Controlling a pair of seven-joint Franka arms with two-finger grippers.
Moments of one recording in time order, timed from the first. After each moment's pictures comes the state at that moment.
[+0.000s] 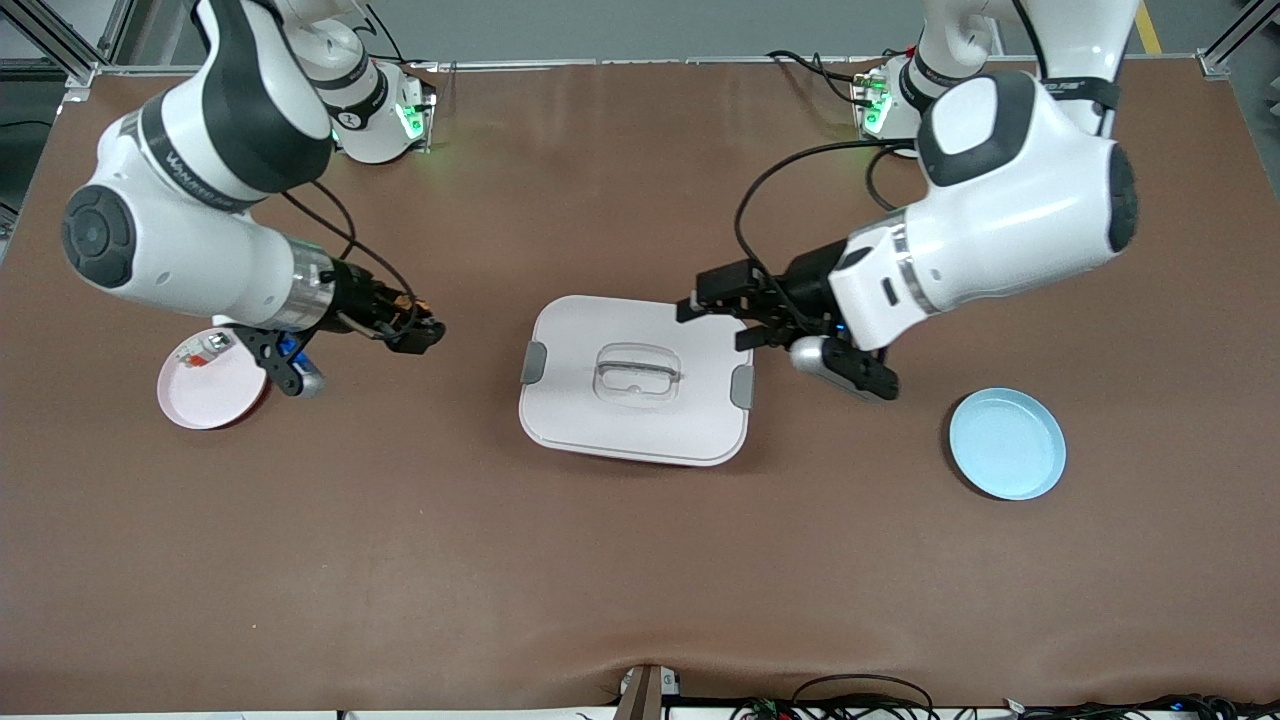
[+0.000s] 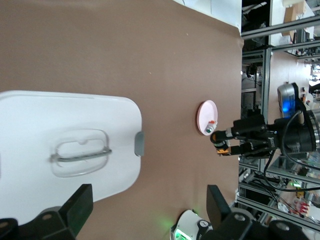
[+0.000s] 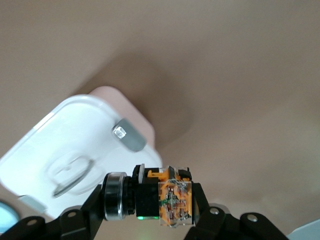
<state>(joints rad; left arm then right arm) -0.38 0.36 -0.10 -1.39 -0.81 2.00 -0.14 0.34 0.25 -0.03 -1.56 0.39 1.69 1.05</state>
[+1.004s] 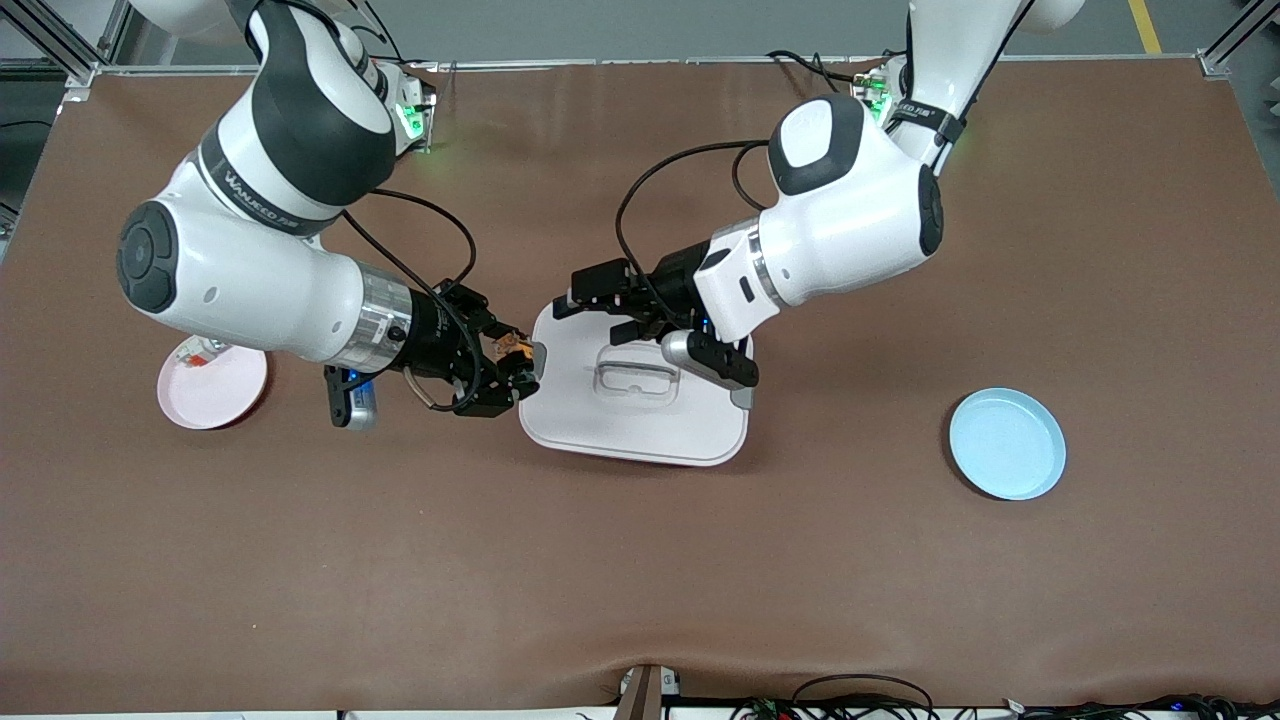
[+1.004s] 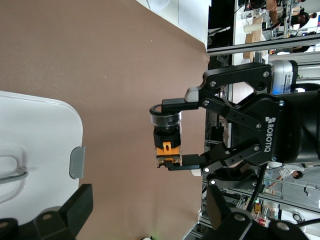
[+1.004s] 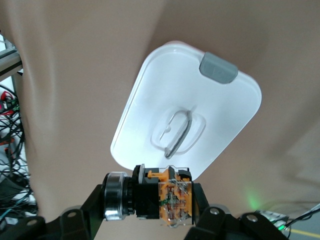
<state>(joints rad) -0.55 0.45 -0.10 -1.39 -0.99 2.30 -0.14 0.41 0.51 -0.03 -1.13 0.55 1.74 1.59</state>
